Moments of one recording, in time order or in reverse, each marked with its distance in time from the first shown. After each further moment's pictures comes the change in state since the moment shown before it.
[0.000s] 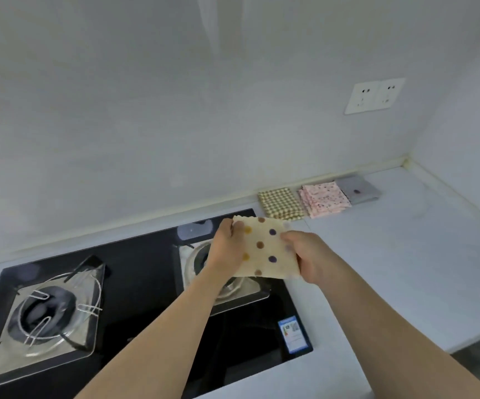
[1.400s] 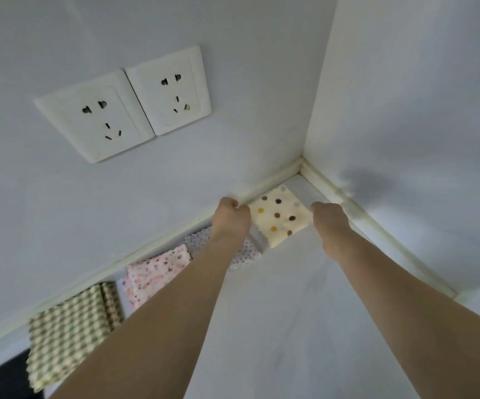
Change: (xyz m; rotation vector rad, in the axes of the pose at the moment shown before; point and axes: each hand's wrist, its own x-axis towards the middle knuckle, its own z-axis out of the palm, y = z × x) left_hand 0.305 0.121 0.504 0.308 -0.169 -0.097; right_hand 0.318 -0.179 -0.444 -0.036 0.609 -0.071
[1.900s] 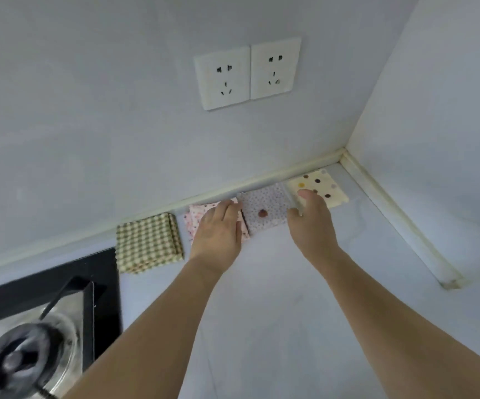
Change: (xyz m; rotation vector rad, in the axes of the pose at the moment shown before) left_hand -0.133 -0.122 -0.112 0.625 0.240 0.544; right_hand -0.158 0.034 0.046 -0.496 -0.167 -0.638
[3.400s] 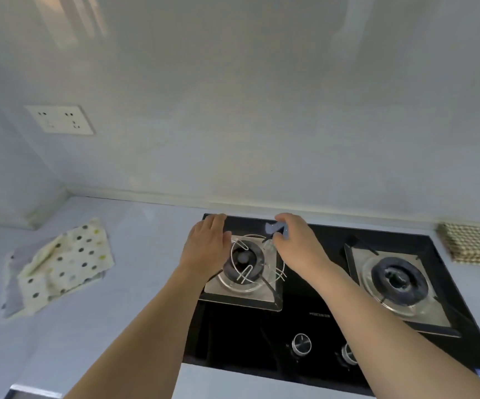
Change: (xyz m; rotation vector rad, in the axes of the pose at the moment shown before) left_hand -0.524 -0.568 -0.394 0.065 0.216 -0.493; right_hand -0.516 -0.472 0.456 -0.091 -0.531 -0.492
